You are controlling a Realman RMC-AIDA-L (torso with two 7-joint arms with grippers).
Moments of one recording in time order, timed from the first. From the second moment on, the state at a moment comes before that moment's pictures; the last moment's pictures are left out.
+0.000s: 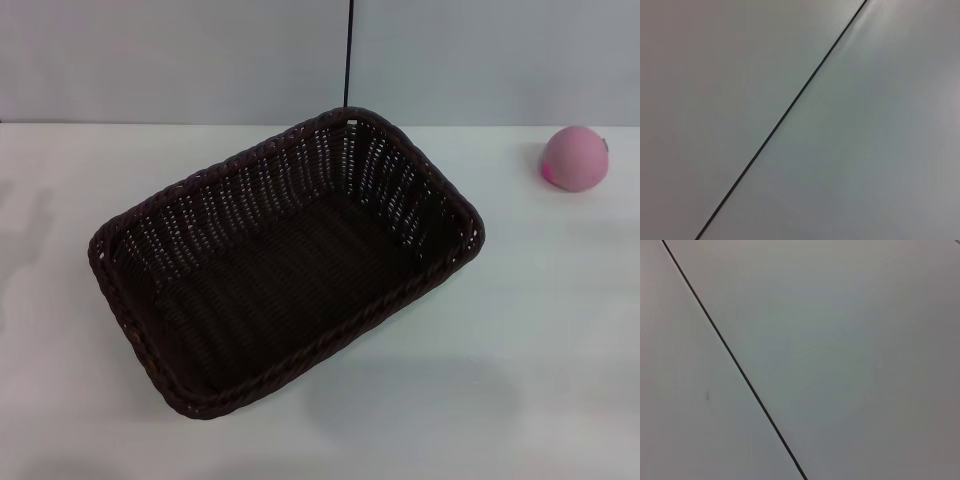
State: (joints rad) left arm -0.21 -2.06 0.60 0.15 0.84 1.84 -1.04; right arm 0.33 2.08 -0.07 -0.12 -1.05 -1.60 0.89
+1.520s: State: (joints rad) left arm -0.52 -1.89 0.60 0.97 1.80 1.68 -2.05; right arm 0.34 2.07 -0.07 -0.11 -1.09 -1.57 0.89
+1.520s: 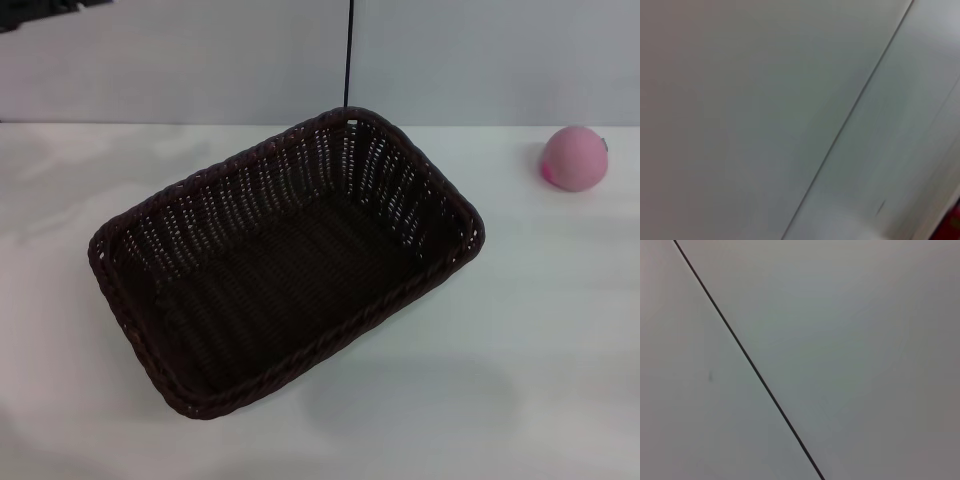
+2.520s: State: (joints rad) left arm -0.77 -2.01 0.84 1.35 2.39 1.77 -2.26; right arm 0.34 2.08 -0.09 -0.10 -1.09 -1.55 0.89
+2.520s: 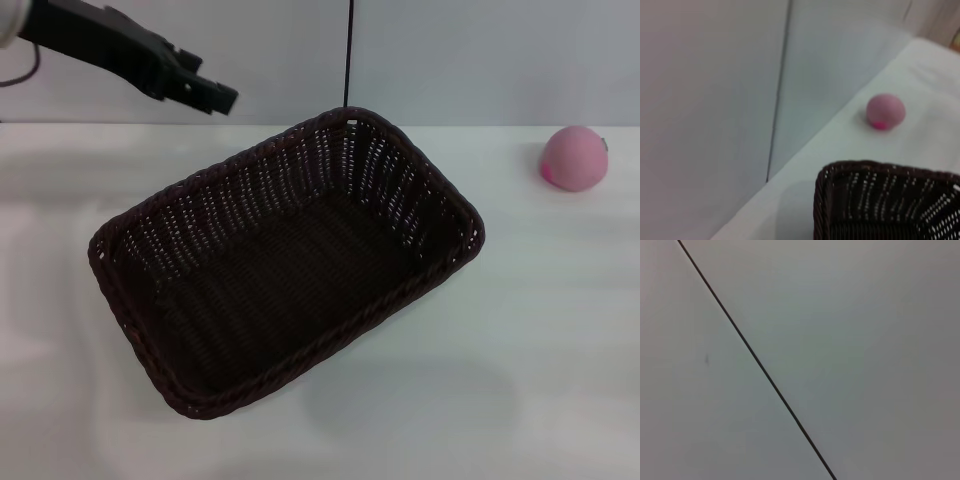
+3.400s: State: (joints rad) left arm -0.80 -2.06 1.02 1.39 2.55 1.76 -2.31; right arm 0.34 2.07 -0.09 -0.09 -1.10 -1.52 0.88
